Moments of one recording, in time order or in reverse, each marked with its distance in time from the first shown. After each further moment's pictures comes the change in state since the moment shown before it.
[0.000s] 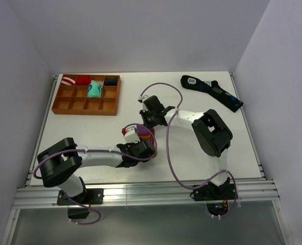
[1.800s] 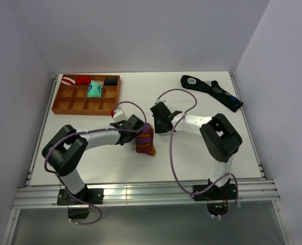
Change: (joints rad) left arm 0.337 0.113 0.154 -0.072 -0.016 0.179; right arm -0.003 -0.125 -0.162 -0.099 0.240 0.307
